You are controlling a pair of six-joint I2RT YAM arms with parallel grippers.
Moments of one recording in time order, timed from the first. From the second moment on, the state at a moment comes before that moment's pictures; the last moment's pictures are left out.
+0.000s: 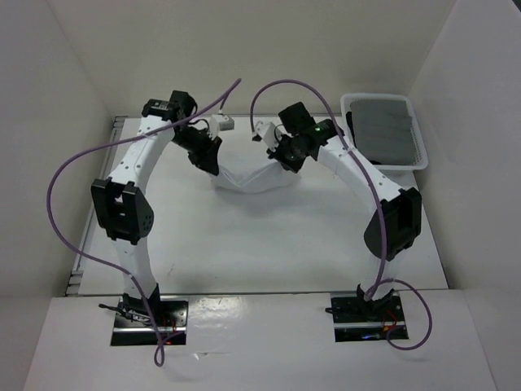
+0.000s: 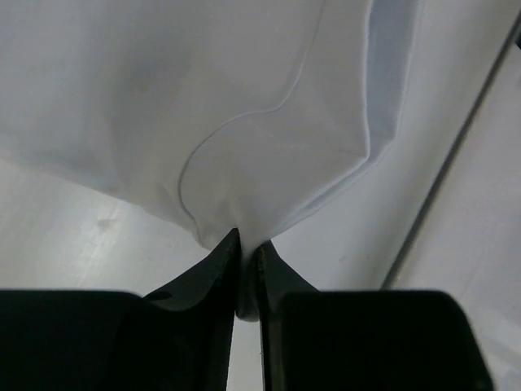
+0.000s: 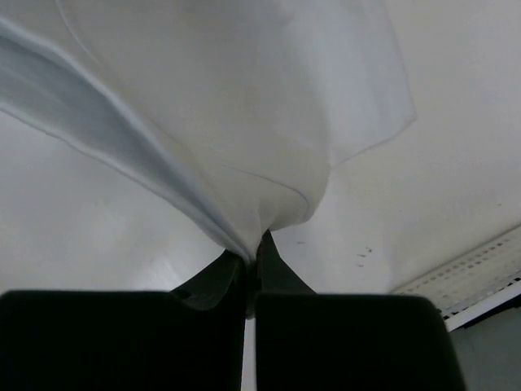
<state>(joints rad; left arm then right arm) -0.18 2.01 2.07 -1.34 0.69 0.65 0.52 1.82 1.78 -0.91 -0.11 -0.58</state>
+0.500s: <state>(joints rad) -0.27 1.53 1.61 -1.36 0.65 0.69 0.69 1.60 1.61 -1.22 -0.12 -0.63</state>
